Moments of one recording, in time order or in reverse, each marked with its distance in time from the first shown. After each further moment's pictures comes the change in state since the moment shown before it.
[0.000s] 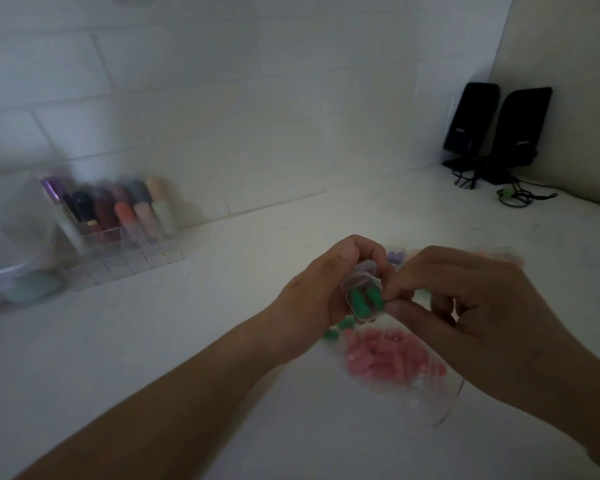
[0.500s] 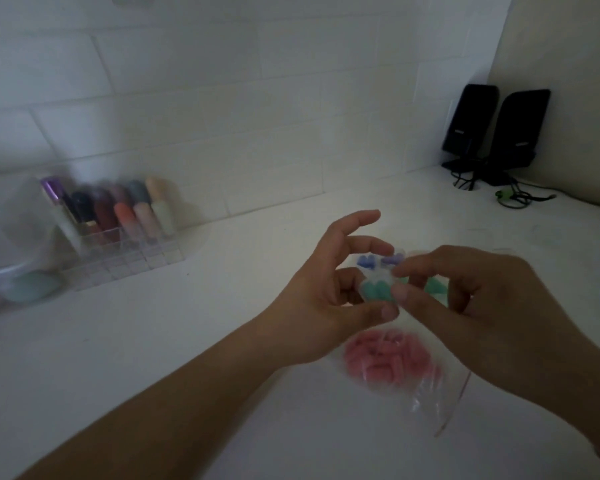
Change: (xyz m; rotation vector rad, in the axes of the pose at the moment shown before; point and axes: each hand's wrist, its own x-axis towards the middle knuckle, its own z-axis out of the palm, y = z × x) left_hand -0.004 0.001 0.002 0.382 0.034 0.158; right_hand 0.000 -0.004 -0.005 -0.048 0.038 0.254
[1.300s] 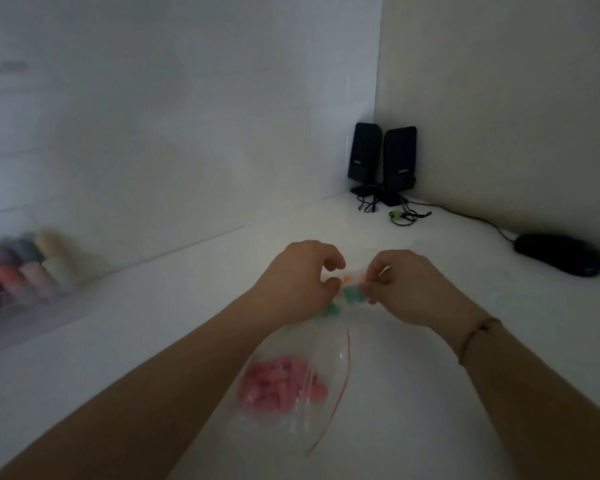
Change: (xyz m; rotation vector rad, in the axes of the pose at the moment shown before) left_hand 0.108 -0.007 0.056 1.010 -0.027 -0.040; right_hand 0.027 0.114 -0.027 -0.062 -0.128 0.517
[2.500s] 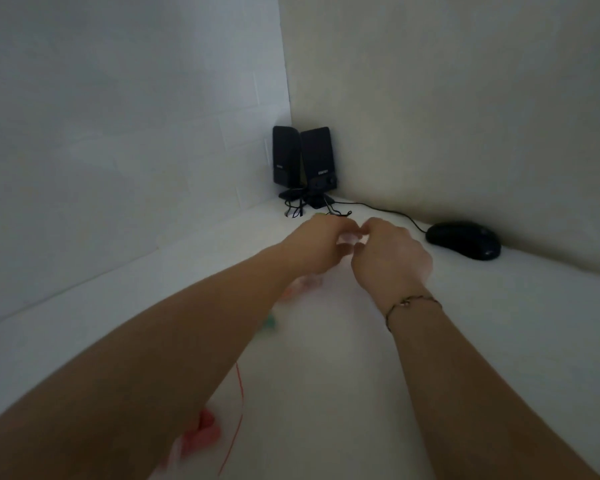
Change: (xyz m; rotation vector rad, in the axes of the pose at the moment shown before) left_hand 0.144 0.073 0.082 -0.012 -0.168 0.286; right_hand 0.018 0.057 -0.049 -0.191 0.440 0.331
